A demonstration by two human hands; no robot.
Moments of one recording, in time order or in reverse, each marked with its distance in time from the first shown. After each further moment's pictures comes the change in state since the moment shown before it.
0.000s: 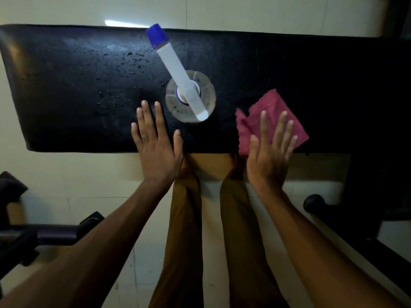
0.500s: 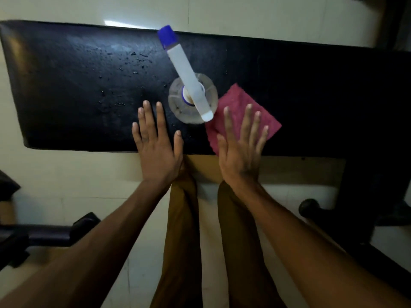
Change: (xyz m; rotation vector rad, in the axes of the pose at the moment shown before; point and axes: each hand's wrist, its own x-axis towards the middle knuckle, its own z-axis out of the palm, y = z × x) left_hand 0.000 0.000 -0.001 -0.018 -0.003 -0.009; right_hand -0.001 -0.056 0.005 -0.081 -0.031 -0.221
